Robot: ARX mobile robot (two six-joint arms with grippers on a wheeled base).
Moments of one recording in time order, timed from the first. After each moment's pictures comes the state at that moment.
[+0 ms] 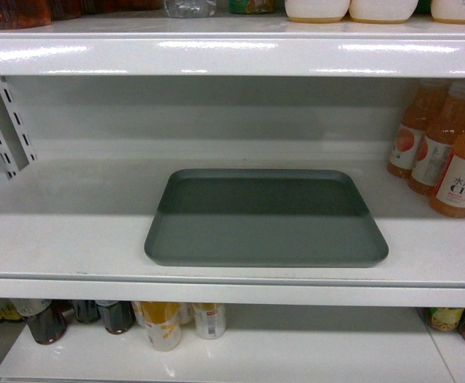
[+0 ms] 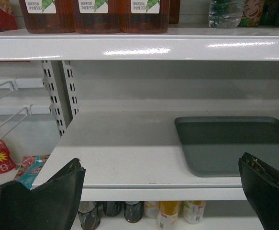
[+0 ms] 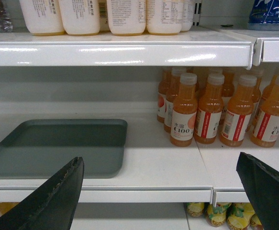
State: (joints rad) left arm 0.00 0.01 0.01 0.00 0.00 -0.02; right arm 0.00 0.00 0.01 0.00 0.00 0.00
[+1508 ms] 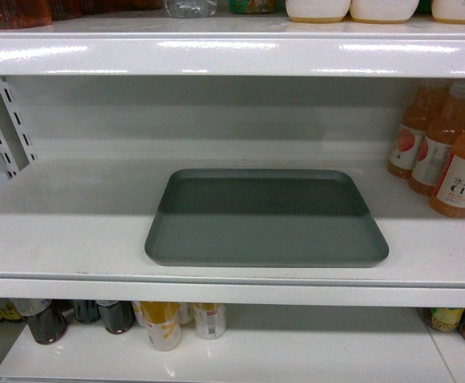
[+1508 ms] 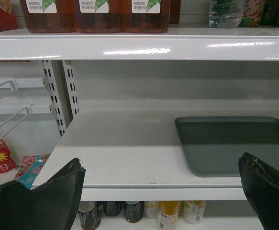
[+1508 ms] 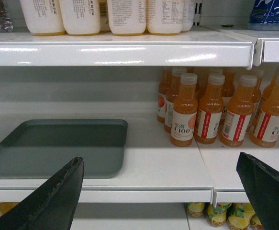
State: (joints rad) left arm 0.00 0.01 0.01 0.00 0.00 -0.02; right arm 0.00 0.00 0.01 0.00 0.00 0.00
